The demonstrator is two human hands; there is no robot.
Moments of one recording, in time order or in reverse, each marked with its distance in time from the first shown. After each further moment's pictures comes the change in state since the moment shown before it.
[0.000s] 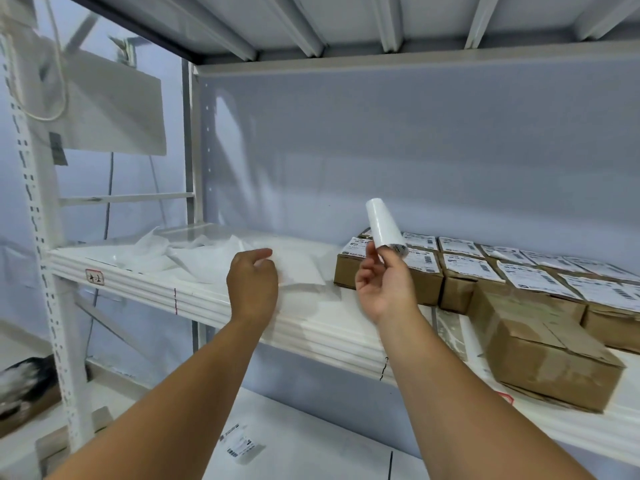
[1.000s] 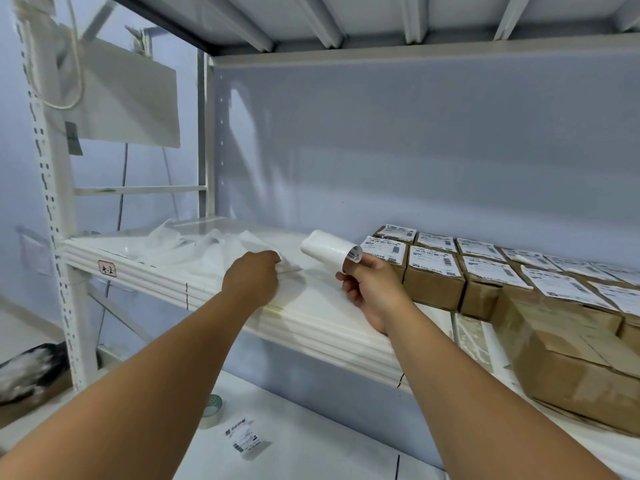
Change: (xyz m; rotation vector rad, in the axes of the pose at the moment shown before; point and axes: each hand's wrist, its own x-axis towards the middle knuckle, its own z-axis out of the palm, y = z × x) left_hand 0.055 -0.028 -0.011 0.946 -0.376 0.262; right_hand -0.004 0.024 0.009 -0.876 -0.149 -0.037
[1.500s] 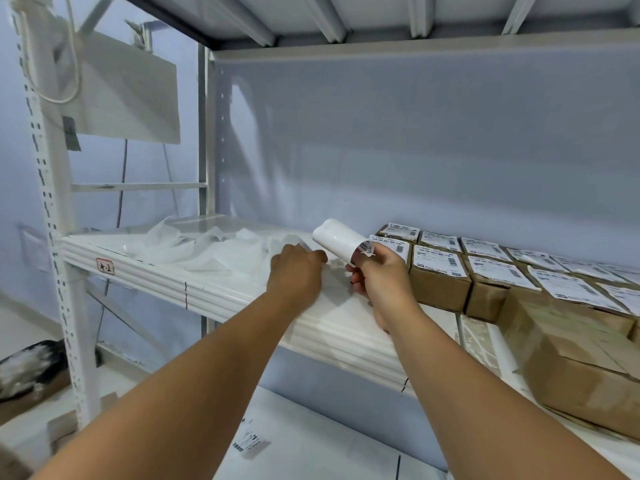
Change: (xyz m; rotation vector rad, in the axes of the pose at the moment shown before) left_hand 0.002 0.049 0.025 0.042 0.075 0.172; right_hand 0.009 0.002 -0.001 -0.042 0.134 -0.172
